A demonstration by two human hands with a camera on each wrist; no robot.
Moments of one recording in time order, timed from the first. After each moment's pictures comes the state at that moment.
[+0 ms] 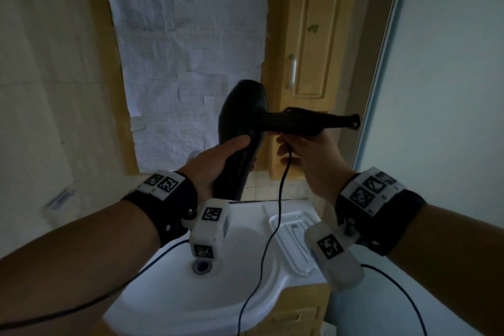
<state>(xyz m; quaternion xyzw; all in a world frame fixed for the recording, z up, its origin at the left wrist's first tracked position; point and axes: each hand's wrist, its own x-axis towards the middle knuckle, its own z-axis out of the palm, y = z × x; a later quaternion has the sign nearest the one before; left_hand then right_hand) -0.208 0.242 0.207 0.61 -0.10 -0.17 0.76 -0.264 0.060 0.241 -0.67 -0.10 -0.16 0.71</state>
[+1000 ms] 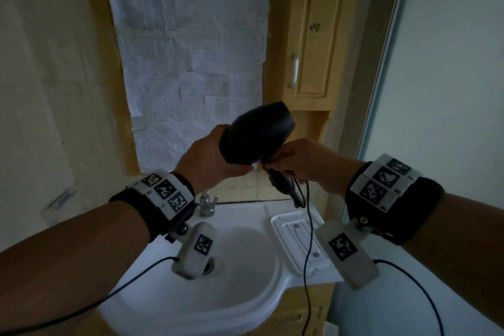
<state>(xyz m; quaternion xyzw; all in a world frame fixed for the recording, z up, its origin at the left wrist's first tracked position) -0.196 0.254 0.214 0.89 -0.22 0.18 0.35 -0.259 0.060 0.250 -0.90 -0.06 -0.02 0.43</state>
